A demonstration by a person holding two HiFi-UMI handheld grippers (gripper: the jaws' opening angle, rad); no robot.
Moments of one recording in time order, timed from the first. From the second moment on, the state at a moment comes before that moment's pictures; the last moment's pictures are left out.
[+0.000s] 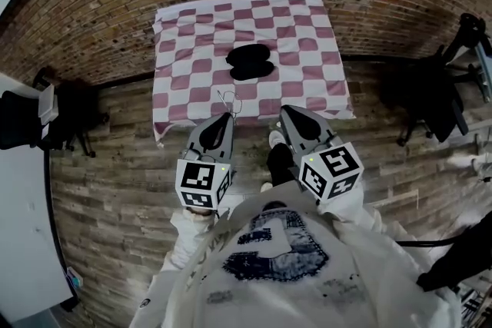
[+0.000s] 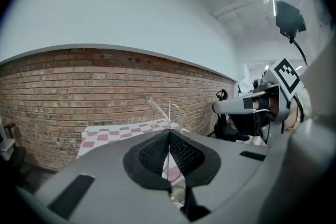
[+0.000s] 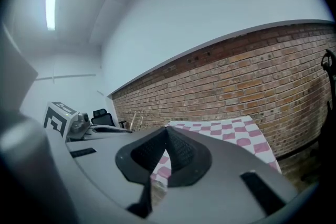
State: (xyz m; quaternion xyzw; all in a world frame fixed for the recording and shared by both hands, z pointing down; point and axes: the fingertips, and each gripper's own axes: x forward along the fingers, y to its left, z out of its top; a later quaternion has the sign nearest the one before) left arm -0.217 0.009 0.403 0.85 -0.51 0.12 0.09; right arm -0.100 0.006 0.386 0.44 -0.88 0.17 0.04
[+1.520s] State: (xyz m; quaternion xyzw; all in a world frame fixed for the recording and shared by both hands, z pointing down) left arm -0.166 0.082 0.360 0.82 -0.56 0.08 0.08; right arm -0.049 0.062 0.359 0.42 -0.89 0.15 0.02
